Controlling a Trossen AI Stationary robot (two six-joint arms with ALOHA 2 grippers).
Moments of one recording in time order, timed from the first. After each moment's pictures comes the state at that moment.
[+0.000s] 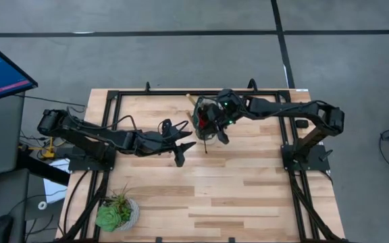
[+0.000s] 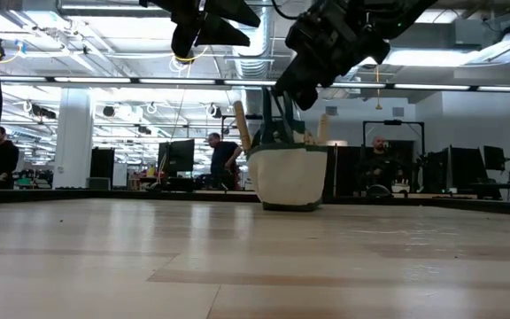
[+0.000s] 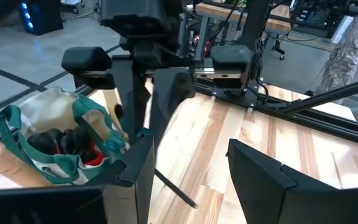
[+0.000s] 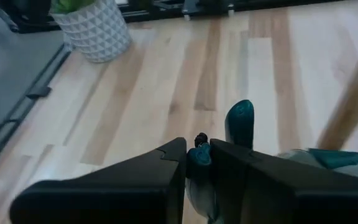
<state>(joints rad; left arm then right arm) -0.18 1.36 0.90 0.15 -0.52 -0.30 -0.33 1.57 1.10 -0.20 -0.55 -0.16</state>
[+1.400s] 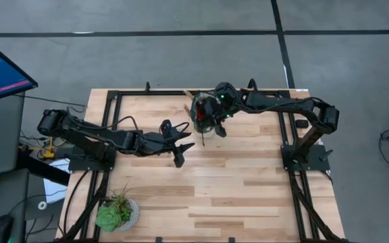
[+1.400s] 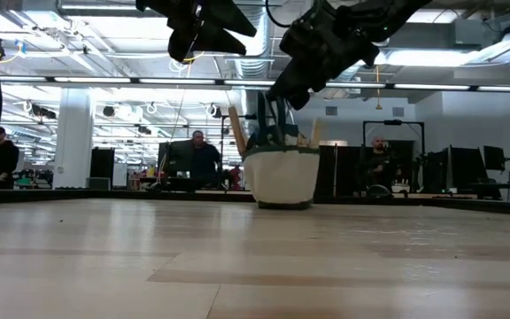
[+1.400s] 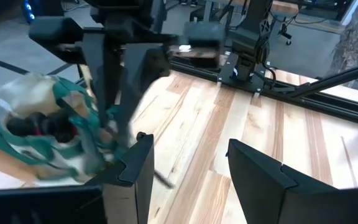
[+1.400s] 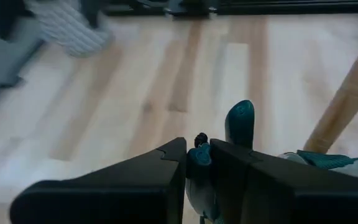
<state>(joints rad) -0.18 1.36 0.90 0.09 -0.52 -0.30 -0.39 1.64 1.19 -0.26 -0.56 -0.29</state>
